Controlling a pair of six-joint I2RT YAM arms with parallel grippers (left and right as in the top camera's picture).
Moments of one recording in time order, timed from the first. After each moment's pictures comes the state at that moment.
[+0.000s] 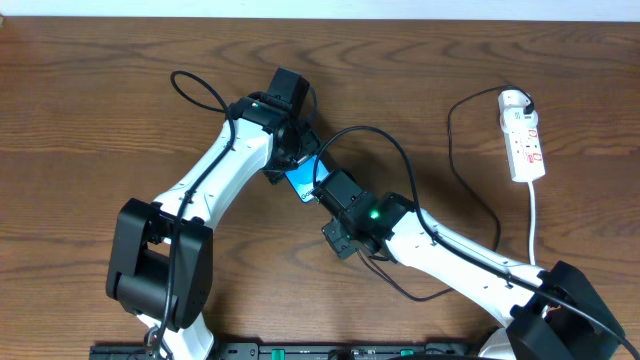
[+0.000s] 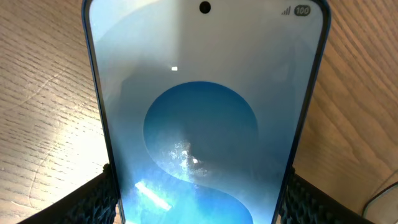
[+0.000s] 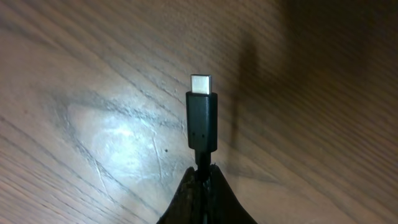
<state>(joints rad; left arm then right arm) -0.39 1.86 1.40 -0.84 0.13 -0.99 0.84 1.62 1.02 -0.67 0.04 0.26</state>
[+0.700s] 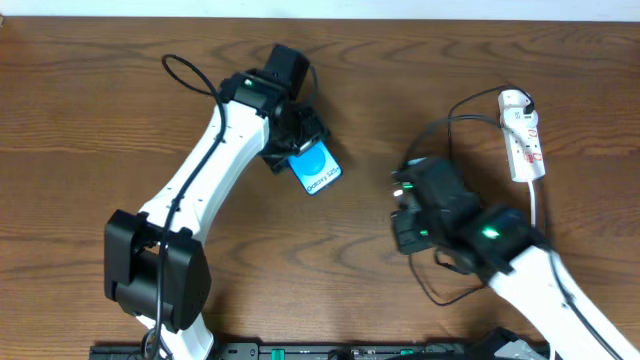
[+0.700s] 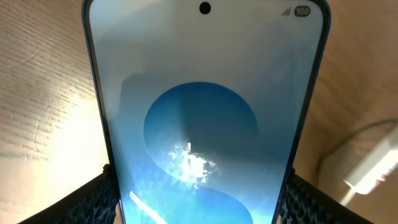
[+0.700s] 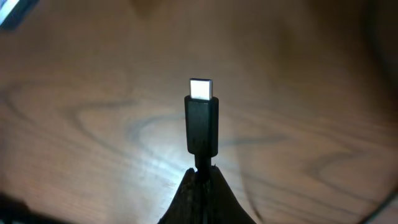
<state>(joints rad) -0.39 1.85 1.63 -1.08 0.22 -0.99 0.58 1.16 1.03 -1.00 0.01 0.35</state>
